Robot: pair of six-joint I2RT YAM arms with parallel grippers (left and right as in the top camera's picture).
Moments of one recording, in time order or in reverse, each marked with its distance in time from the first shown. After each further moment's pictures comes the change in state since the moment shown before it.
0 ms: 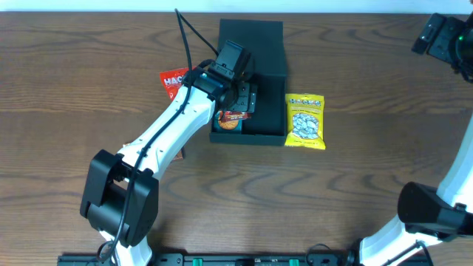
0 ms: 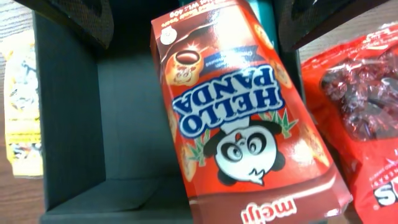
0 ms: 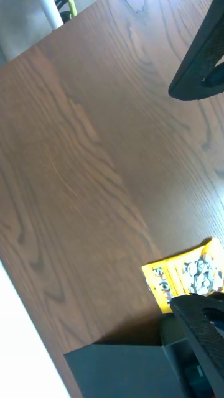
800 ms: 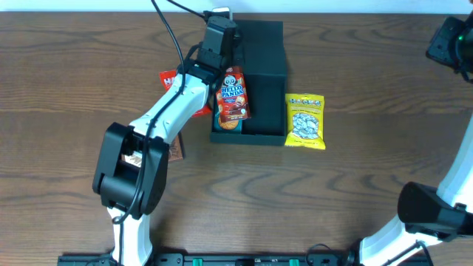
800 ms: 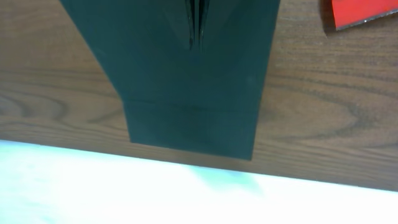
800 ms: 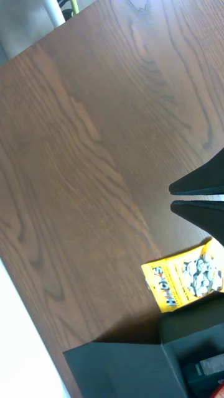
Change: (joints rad) left arm 0.110 0.168 0.032 0.630 -0.123 -0.026; right arm 0.000 0.000 0.000 0.004 -0.007 -0.007
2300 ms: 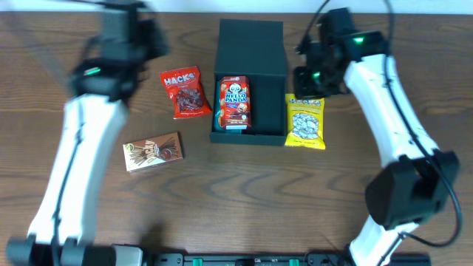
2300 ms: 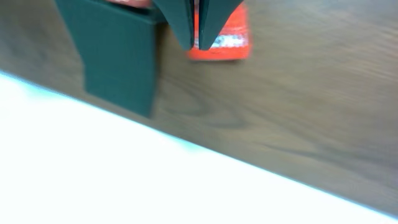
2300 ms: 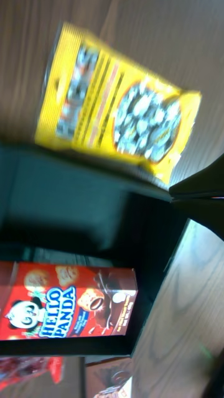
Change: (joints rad) left arm 0.313 -0.512 0.020 -0.547 0.006 -0.018; right arm 0.459 0.072 -0.638 0.348 -0.394 -0.161
